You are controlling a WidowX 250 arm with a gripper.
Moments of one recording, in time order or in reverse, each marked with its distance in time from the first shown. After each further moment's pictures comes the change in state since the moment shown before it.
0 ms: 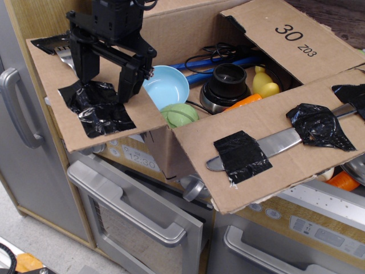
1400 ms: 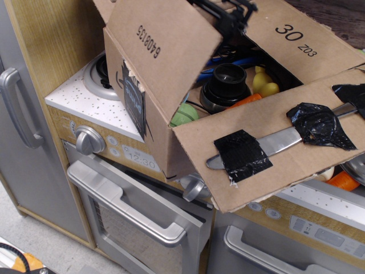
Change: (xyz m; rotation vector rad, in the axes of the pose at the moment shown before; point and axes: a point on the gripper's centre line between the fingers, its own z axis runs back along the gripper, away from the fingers) arm 0.079 -0.047 0.050 0.134 0.236 -0.148
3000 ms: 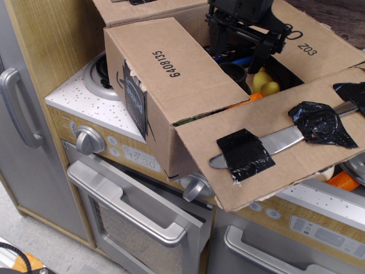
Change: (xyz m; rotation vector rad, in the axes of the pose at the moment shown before) arm 0.073 -0.041 -0.022 -0.149 -0.427 0.121
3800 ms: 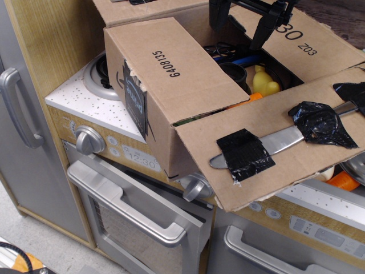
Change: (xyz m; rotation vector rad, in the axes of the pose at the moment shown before) arm -0.003 0.003 0.044 0.038 0.045 0.015
